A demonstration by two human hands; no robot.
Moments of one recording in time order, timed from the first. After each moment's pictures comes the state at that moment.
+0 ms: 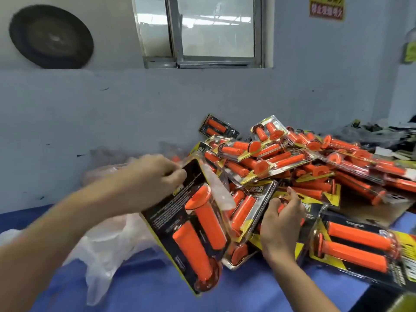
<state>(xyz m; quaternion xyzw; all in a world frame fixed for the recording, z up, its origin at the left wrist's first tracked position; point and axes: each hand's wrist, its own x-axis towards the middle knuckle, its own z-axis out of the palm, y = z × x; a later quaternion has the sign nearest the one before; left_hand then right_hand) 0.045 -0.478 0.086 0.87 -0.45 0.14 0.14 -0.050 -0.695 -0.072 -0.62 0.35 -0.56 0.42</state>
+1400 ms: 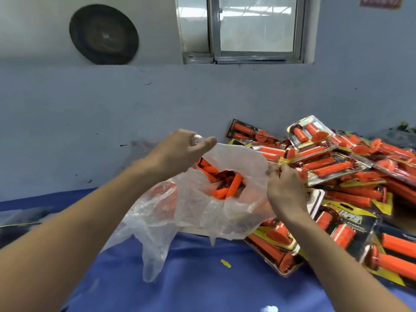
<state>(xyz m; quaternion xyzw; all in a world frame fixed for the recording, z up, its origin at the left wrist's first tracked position) 0.101 -0.446 0.109 0.82 -0.44 0.15 0.33 0.001 -0.643 0.013 -0.79 0.31 -0.41 0.34</state>
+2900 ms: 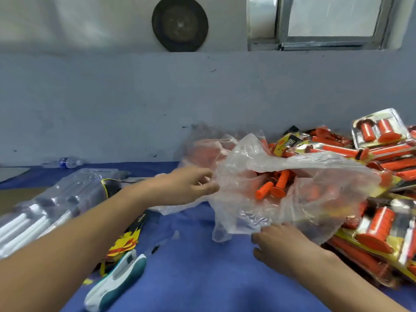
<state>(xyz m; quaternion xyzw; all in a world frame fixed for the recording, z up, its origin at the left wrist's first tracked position) 0.097 -0.265 0.037 0.88 -0.40 -0.06 0.23 -0.017 -0.478 -0.057 -0.99 -0.04 0.01 -0.11</state>
